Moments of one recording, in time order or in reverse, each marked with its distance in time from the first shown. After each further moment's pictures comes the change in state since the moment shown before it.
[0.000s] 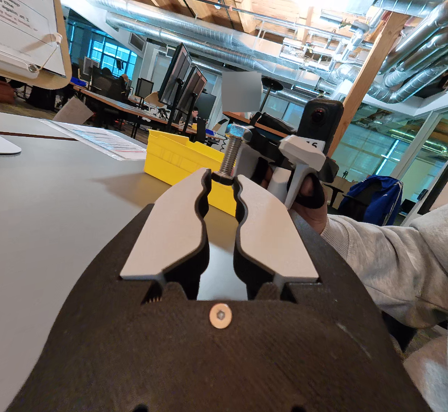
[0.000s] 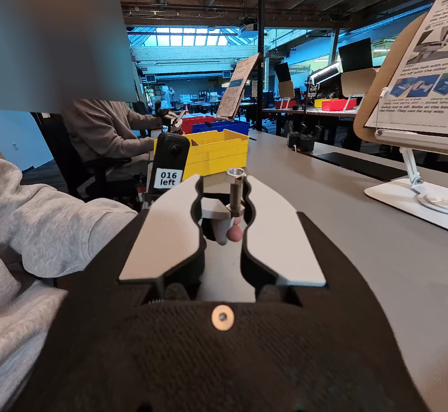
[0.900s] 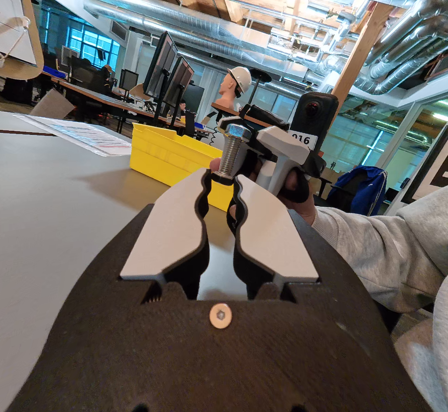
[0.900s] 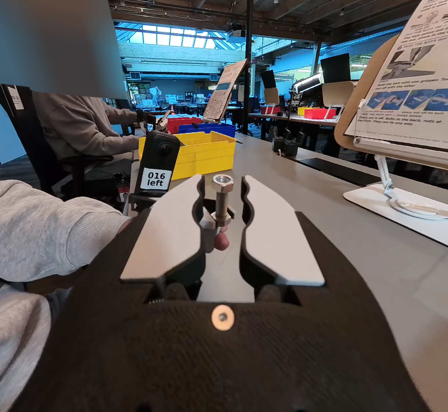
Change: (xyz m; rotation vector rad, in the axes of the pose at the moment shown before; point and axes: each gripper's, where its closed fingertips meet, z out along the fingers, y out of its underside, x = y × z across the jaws) left arm 0.011 0.008 0.005 -0.034 0.055 -0.003; right arm 0.006 0.000 -0.002 0.012 0.057 -0.064
